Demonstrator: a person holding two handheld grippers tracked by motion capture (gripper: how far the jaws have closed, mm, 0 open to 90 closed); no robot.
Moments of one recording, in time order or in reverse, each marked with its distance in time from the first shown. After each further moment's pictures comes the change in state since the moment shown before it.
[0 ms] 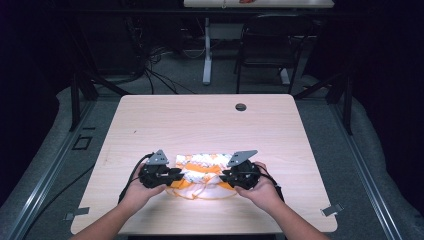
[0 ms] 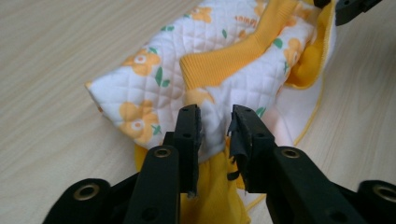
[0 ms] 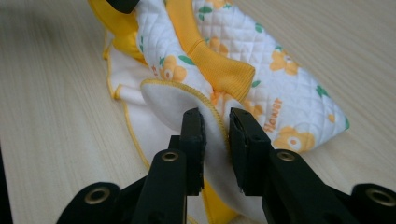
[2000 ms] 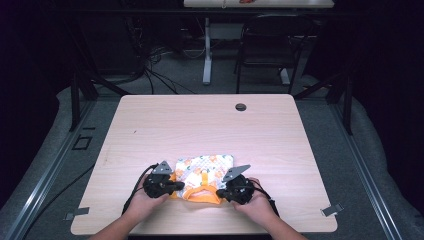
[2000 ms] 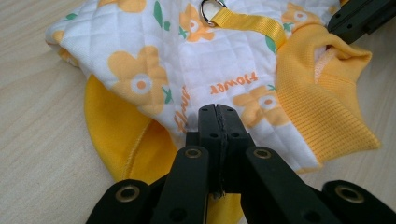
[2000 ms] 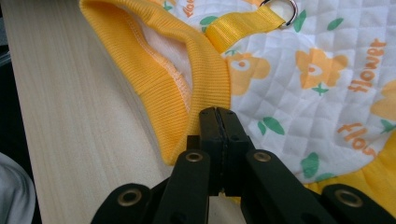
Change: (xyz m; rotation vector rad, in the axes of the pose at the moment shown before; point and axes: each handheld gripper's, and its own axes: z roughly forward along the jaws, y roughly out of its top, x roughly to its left) left arm -0.012 -0.031 0.026 0.101 -0.016 -0.050; right arm 0.024 -0.033 0.034 0.073 0.103 0.064
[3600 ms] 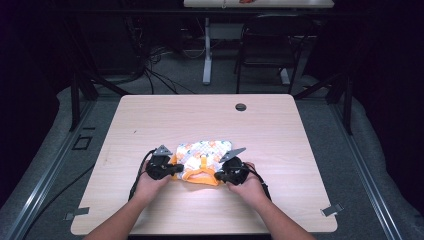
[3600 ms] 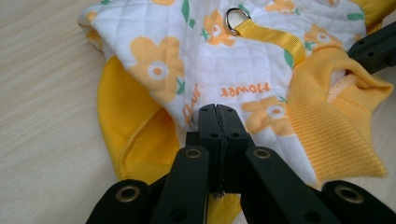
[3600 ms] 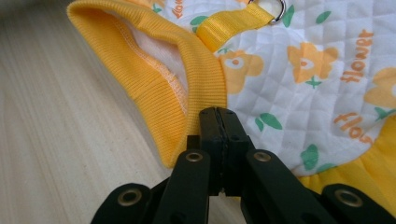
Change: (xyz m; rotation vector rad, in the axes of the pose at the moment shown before) left arm 0.046 0.025 0.019 -0.062 0.093 -0.126; right arm -0.042 0.032 0.020 -0.009 -0.068 0.079
